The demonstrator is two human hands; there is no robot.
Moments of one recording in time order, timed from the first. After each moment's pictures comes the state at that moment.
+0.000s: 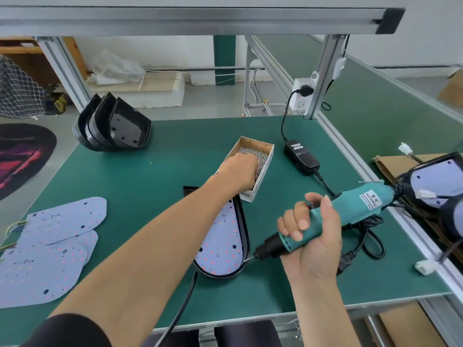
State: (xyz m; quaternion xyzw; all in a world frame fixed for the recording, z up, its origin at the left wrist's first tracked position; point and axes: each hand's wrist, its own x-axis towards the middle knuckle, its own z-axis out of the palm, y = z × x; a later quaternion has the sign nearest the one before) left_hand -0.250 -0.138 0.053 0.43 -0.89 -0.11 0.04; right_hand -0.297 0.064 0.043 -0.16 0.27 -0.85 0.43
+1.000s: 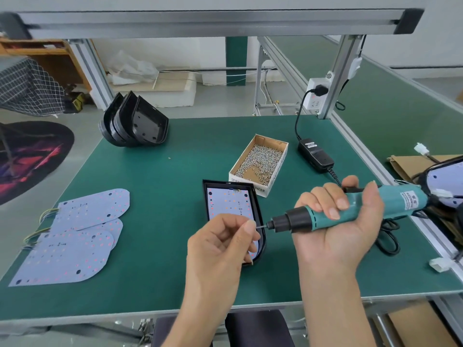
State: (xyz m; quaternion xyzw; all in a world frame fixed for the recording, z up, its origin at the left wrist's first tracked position) left_hand -0.122 0.067 0.067 0.39 -0.52 -0.57 0.51; right_hand -0.276 0.070 0.093 -0.08 0.11 -0.89 0.43
